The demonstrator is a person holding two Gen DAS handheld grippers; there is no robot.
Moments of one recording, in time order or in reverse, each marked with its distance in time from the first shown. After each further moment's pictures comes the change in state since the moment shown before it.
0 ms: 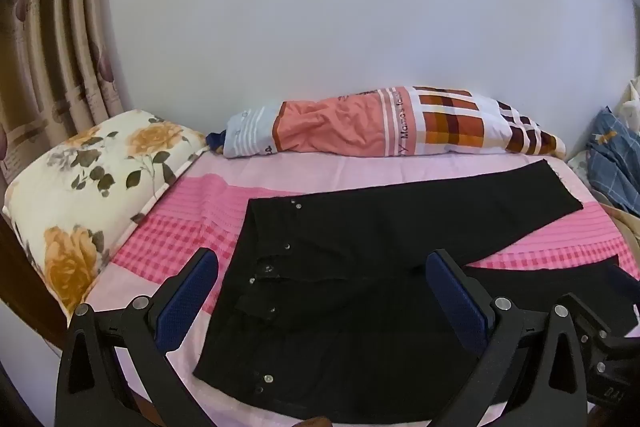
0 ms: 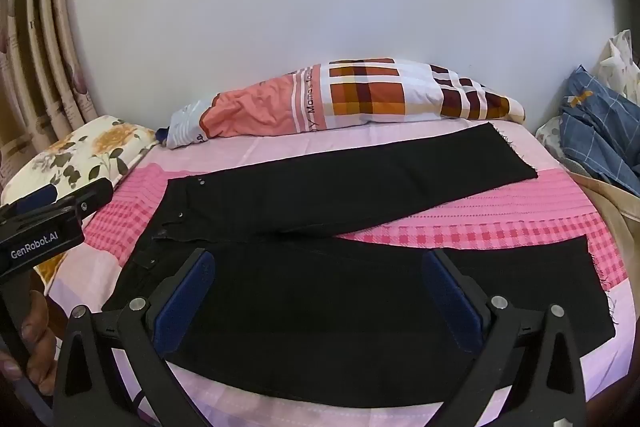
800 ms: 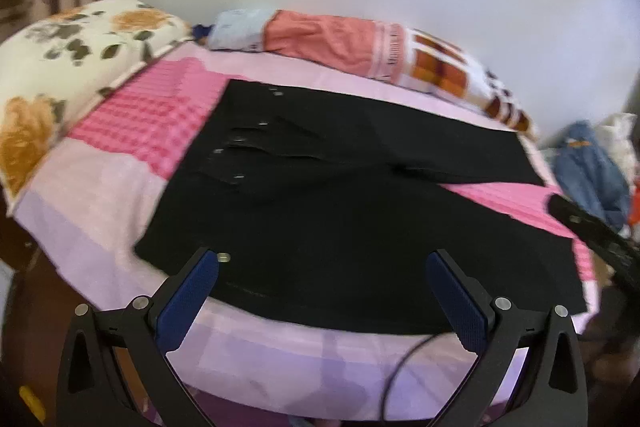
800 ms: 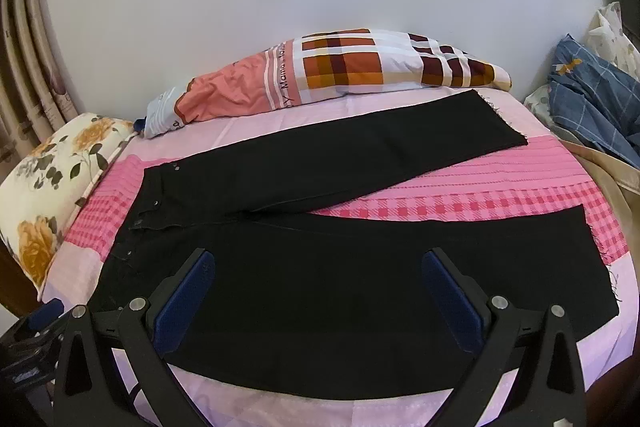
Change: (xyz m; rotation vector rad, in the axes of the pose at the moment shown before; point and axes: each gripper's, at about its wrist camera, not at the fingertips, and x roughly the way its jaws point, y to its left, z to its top) left arm 0.008 0.031 -0.090 -0.216 0.241 -0.234; right arm 0.026 -0.027 -0.013 0.063 0.080 -0.037
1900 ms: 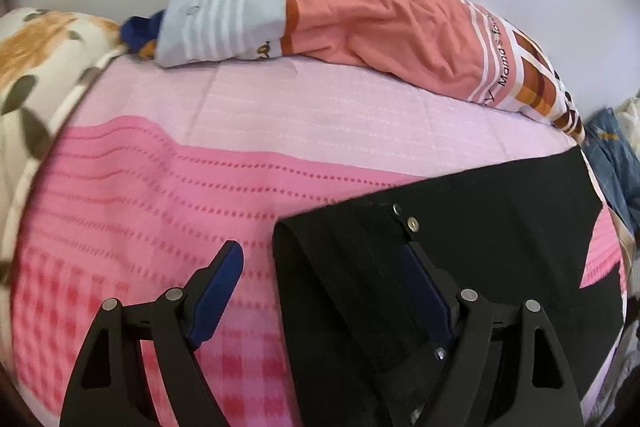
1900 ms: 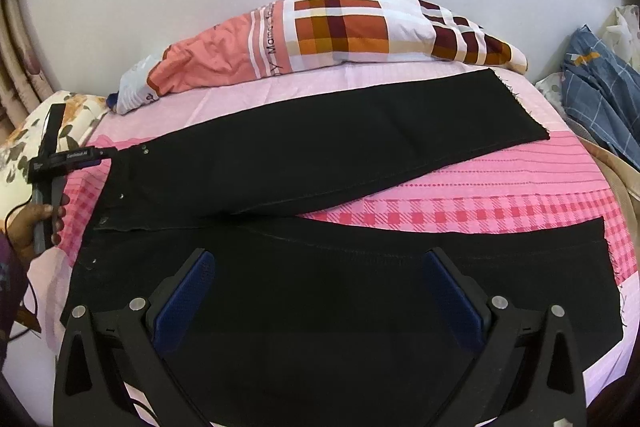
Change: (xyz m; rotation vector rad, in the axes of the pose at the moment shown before) left arm 0.266 0.170 0.228 0.160 0.208 -0.079; right arm 0.078 0.009 0.030 -0.025 0.142 -0.057
